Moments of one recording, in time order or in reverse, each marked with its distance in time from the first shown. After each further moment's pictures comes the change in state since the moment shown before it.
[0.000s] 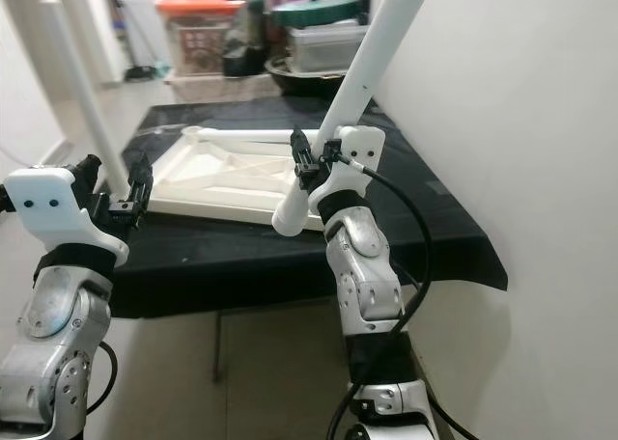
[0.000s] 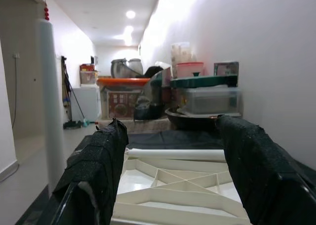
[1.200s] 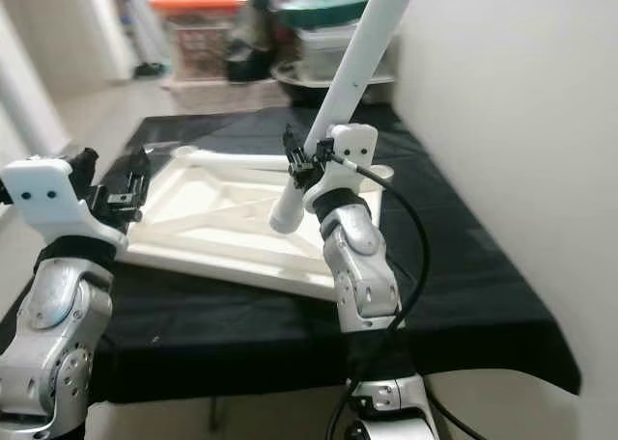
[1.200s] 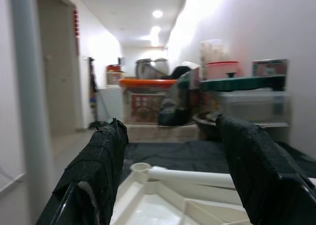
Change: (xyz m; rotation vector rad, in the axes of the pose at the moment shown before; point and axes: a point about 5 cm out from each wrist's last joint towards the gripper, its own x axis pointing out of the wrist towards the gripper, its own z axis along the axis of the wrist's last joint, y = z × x) left arm 0.005 -0.006 0.004 -0.028 -0.015 0.000; right arm 0.004 0.004 0.002 -0.029 -0.008 0.042
